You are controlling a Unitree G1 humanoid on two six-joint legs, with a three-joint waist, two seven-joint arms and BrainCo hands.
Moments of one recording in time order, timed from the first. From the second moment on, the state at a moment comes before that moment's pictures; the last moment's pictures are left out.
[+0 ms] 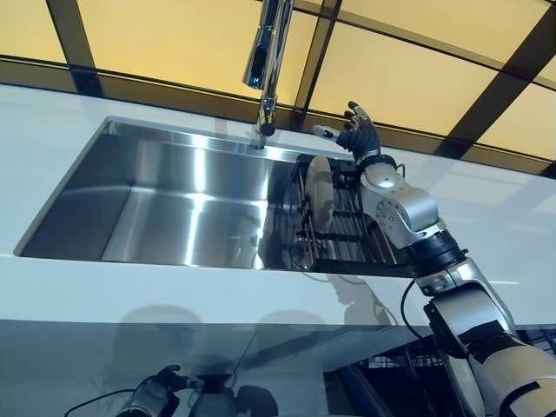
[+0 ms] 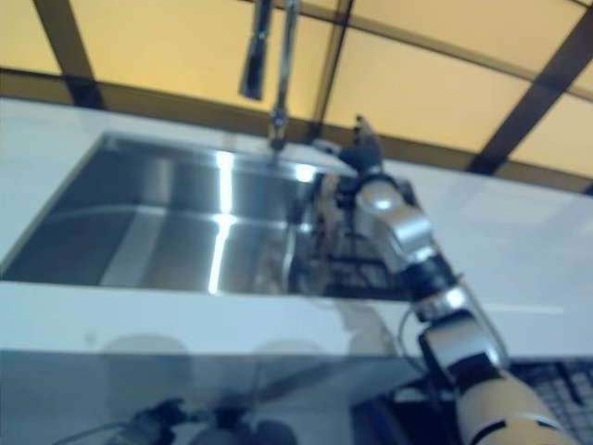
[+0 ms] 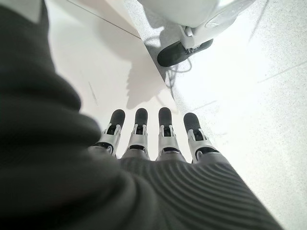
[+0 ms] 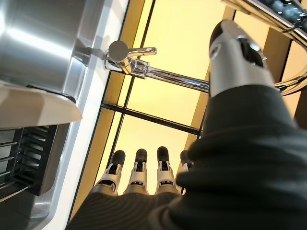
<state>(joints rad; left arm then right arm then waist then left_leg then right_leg) -0.11 0.38 -0.31 1.12 0.09 0.13 0.01 -0.92 -0.42 0.33 0.31 0.60 0.42 -0.45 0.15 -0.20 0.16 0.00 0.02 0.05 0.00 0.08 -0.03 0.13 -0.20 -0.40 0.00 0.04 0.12</state>
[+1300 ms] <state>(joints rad) -0.07 0.37 -0.32 1.12 0.09 0.14 0.01 -0.75 -0.44 0.33 0.42 0.61 0.47 -0.21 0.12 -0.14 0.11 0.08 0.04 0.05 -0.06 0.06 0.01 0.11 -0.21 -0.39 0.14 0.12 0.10</state>
